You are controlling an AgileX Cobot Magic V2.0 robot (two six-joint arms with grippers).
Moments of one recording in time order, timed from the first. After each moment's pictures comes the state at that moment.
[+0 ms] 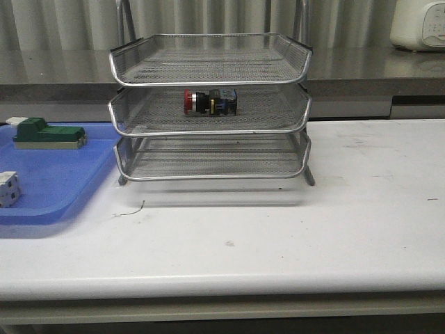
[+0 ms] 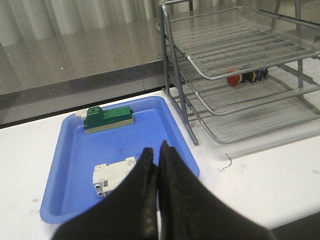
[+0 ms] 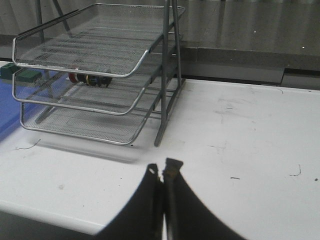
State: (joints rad) left arm -0.18 0.05 -0.35 -0.07 0.53 0.21; right arm 0.22 0.22 -0.30 0.16 0.34 -0.09
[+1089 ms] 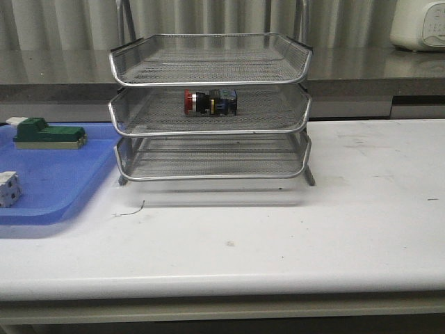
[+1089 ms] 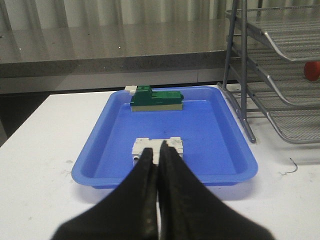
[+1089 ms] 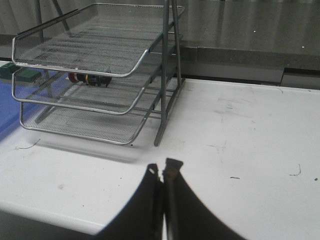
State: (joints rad) left arm 0.00 -0.01 0.01 -0.03 0.16 0.08; right arm 0.21 0.22 -0.30 0.16 0.34 -0.09
